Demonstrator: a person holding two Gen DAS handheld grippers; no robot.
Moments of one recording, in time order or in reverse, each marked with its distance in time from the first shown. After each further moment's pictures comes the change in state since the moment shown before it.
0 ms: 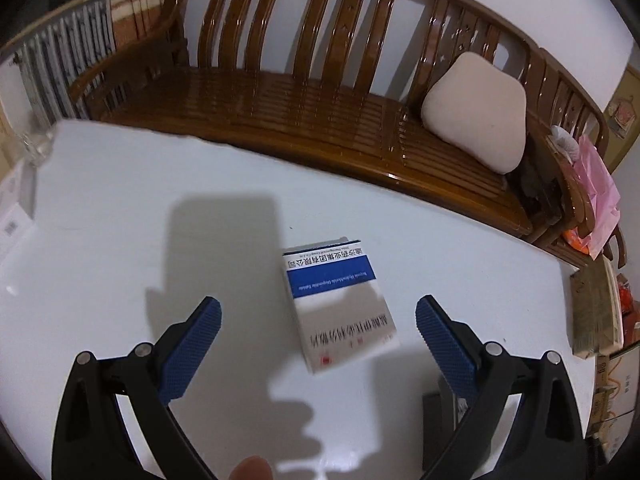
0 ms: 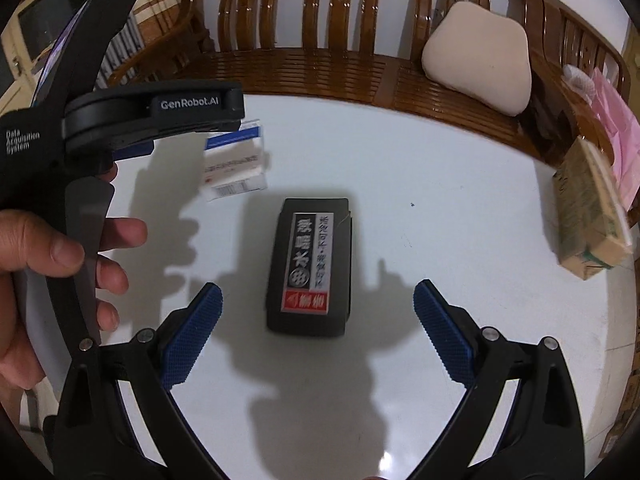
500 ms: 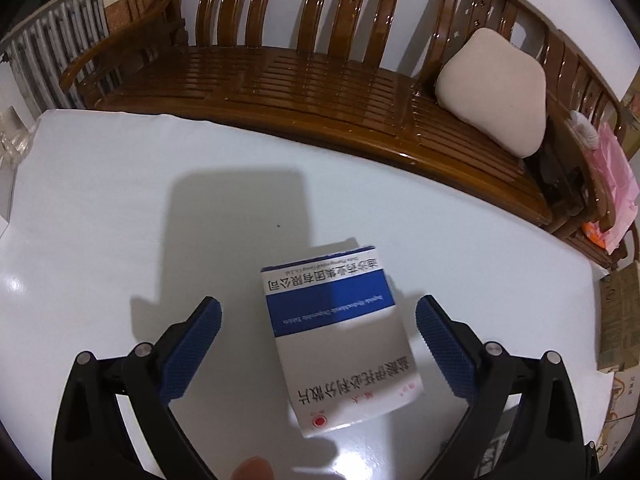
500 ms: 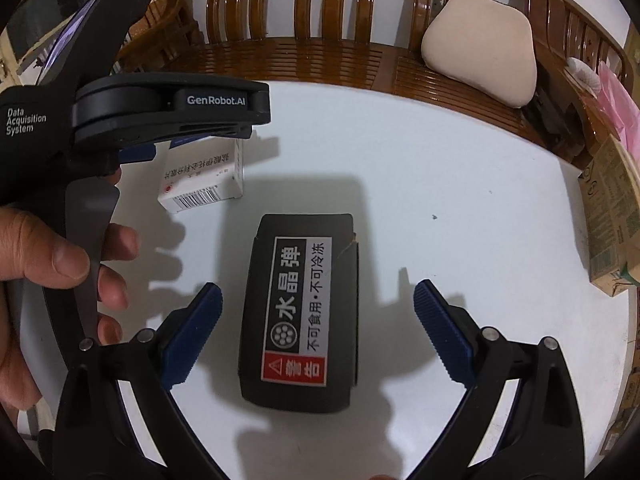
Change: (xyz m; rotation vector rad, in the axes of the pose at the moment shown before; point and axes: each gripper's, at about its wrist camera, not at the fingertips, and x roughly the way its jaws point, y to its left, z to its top) left arm 0.047 -0.009 0.006 0.016 0.065 0.052; right arm 0.047 0.002 0.013 0.007 0.027 -0.026
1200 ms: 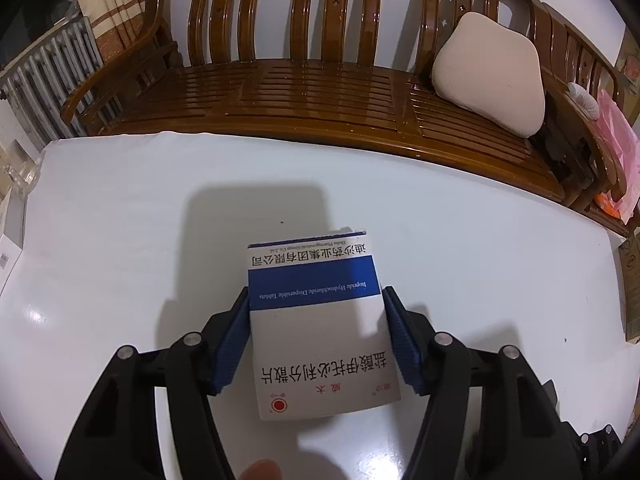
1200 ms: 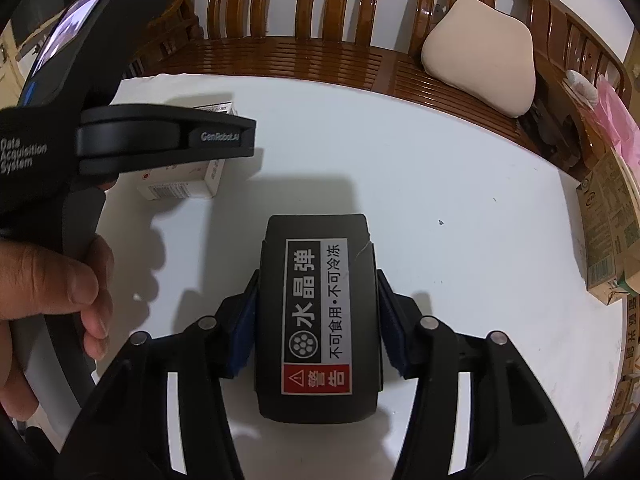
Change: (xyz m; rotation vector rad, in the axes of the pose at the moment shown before) left arm 0.000 -0.006 -0.009 0.105 -0.031 0.065; right arm 0.011 0.010 0.004 -0.037 -0.015 -0.044
